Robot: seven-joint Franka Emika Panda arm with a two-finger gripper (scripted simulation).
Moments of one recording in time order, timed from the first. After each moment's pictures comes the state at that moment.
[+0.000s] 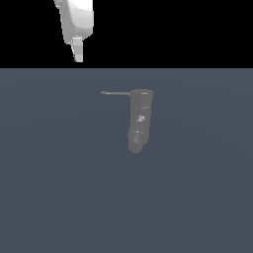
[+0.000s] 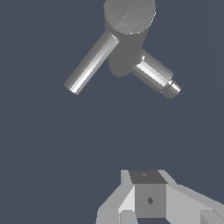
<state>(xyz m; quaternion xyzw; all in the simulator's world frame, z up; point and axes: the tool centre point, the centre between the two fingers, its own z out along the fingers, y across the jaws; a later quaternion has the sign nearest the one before) -0.035 0.122 0.311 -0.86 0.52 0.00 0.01</state>
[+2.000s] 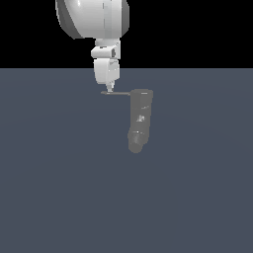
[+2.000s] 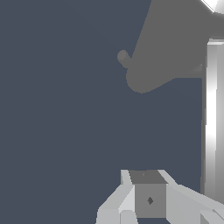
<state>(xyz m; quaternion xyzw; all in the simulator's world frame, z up) 0.122 0.064 0.201 -0.65 0.76 0.00 0.00</state>
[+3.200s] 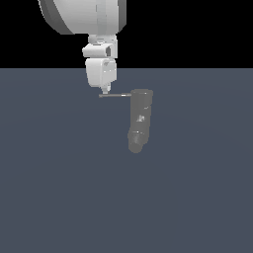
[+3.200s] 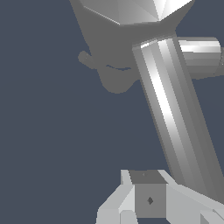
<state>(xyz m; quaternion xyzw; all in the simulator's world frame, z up) 0.065 0.072 0.201 -0.65 0.76 0.00 0.00</state>
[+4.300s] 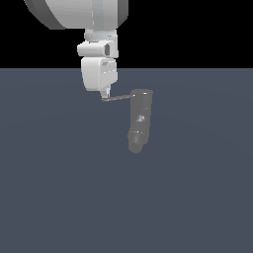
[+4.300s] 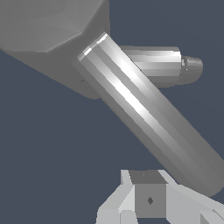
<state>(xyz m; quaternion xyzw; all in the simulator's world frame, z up) 0.012 0.068 0.201 -0.65 0.76 0.00 0.00</state>
